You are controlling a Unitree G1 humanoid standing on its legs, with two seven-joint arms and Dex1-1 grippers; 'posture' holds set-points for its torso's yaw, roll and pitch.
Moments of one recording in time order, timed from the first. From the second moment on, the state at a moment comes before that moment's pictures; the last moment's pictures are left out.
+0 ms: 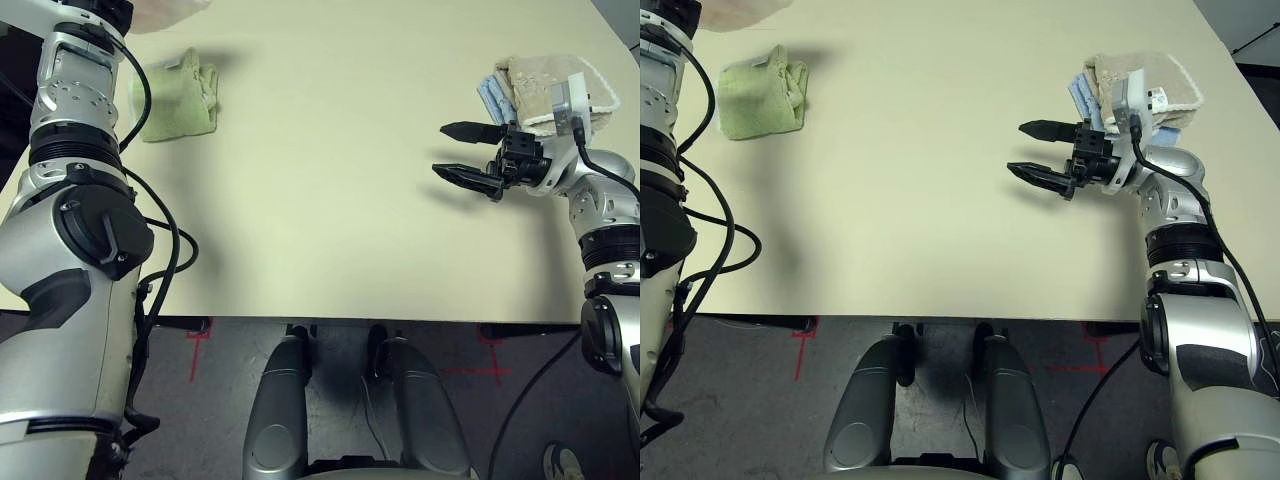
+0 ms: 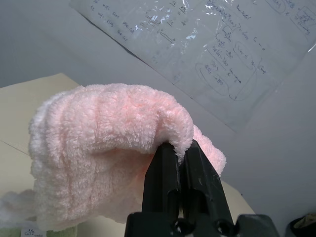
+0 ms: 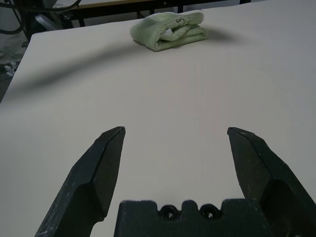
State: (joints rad) left arm -1.49 0.60 0.59 1.23 -0.49 0.02 -0.47; right arm -0.93 -0.57 -0.14 0.79 0.35 -0.08 1.45
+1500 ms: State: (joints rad) left arm -1.14 0.43 0.57 1.04 -0.46 -0.13 -0.25; right arm -0.89 -0.58 -0.14 0.73 0.36 -0.04 1.44
